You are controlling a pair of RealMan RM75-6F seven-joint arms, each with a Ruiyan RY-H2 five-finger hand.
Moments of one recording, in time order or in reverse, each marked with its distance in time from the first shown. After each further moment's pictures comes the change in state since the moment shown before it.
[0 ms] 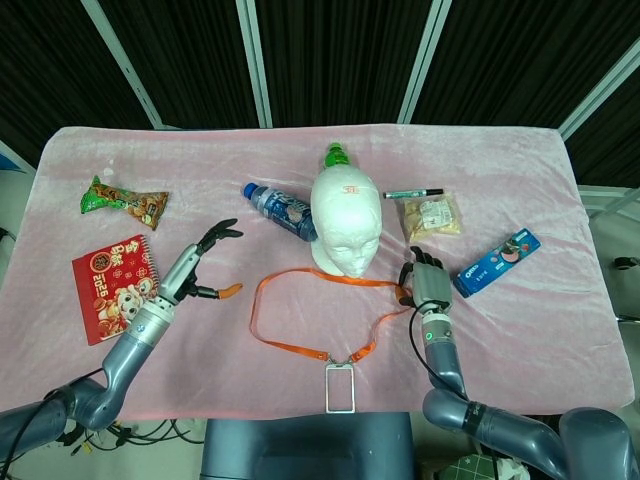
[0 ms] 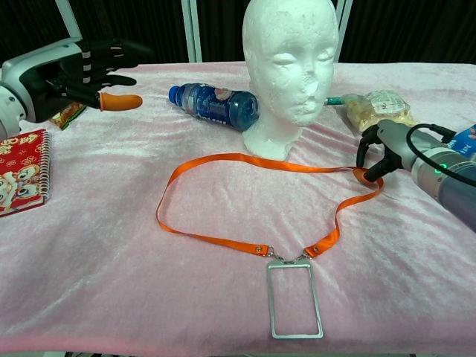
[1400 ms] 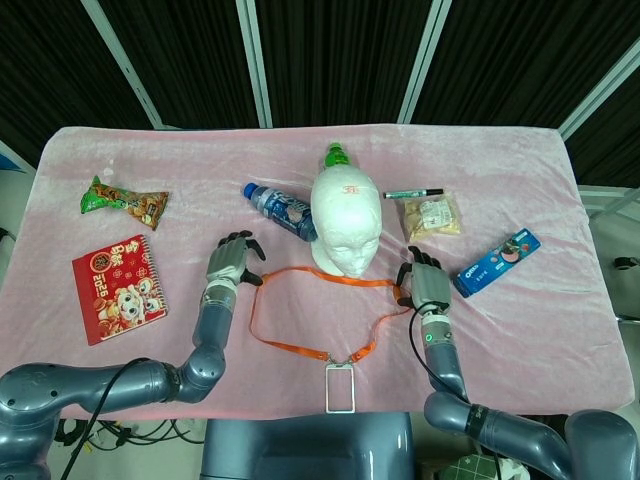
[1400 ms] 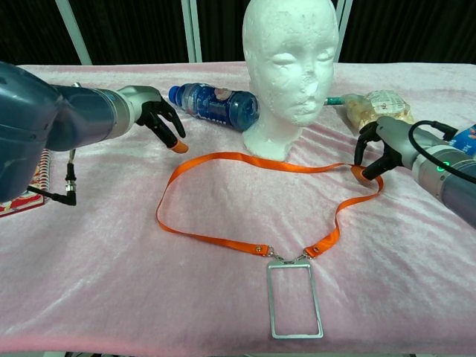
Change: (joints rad) left arm -0.392 -0.226 -0.273 -0.049 -1.302 -0.036 1.452; right arm -0.016 0.015 0.010 -0.045 -0.021 0.008 -0.001
